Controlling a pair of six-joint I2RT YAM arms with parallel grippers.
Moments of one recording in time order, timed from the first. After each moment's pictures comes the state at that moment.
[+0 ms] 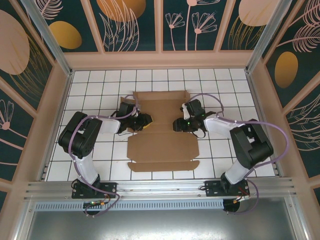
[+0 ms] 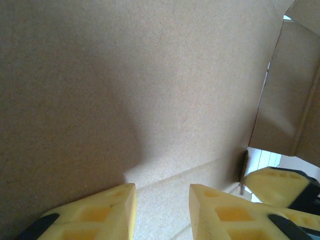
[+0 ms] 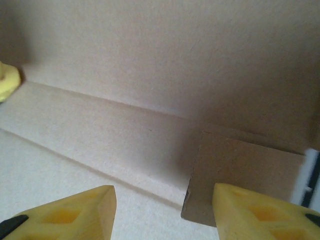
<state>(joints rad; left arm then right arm) -0.43 1.85 0.81 0.23 0.54 -0.97 0.51 1.65 0.85 -0.25 -0.28 0.38</state>
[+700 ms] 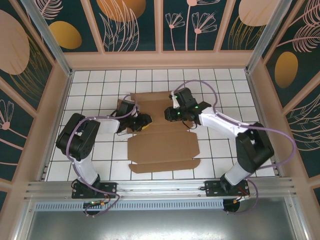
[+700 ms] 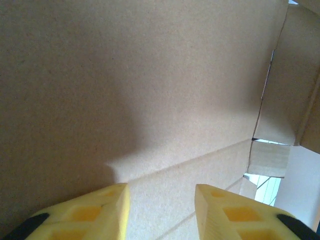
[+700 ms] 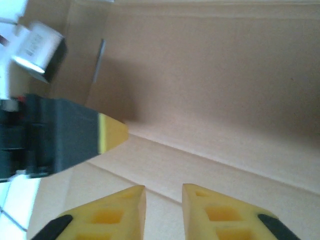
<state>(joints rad) -0.43 1.79 0.83 0.11 0.51 -0.96 0.65 1.63 1.12 -0.40 -0.17 0.40</state>
